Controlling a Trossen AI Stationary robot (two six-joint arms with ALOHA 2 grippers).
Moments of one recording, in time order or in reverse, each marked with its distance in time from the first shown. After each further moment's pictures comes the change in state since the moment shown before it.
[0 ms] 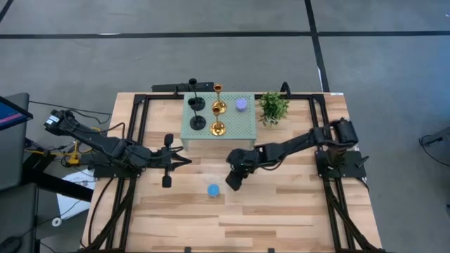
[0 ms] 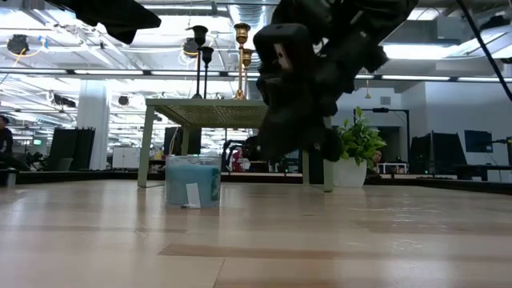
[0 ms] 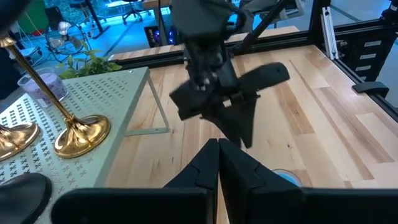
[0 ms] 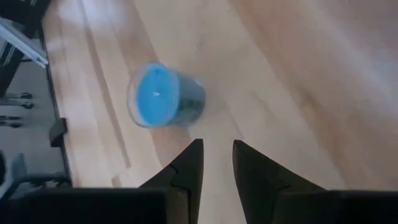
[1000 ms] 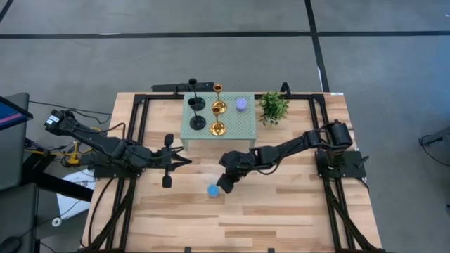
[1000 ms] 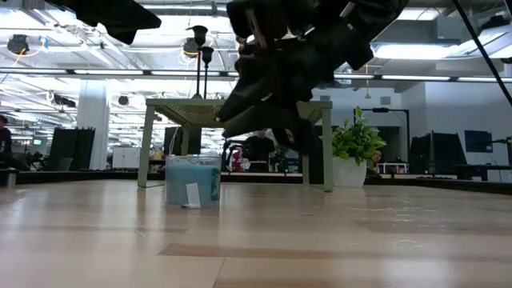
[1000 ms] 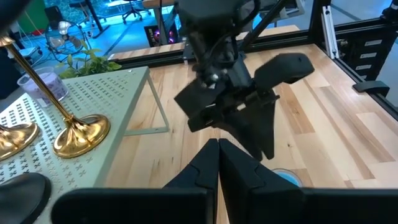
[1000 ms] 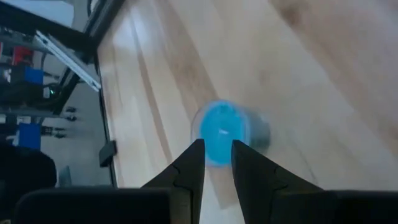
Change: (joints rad) left arm 0.000 0.005 0.000 0.000 0.000 0.000; right arm 0.028 0.074 0.081 0.142 -0.022 0.083
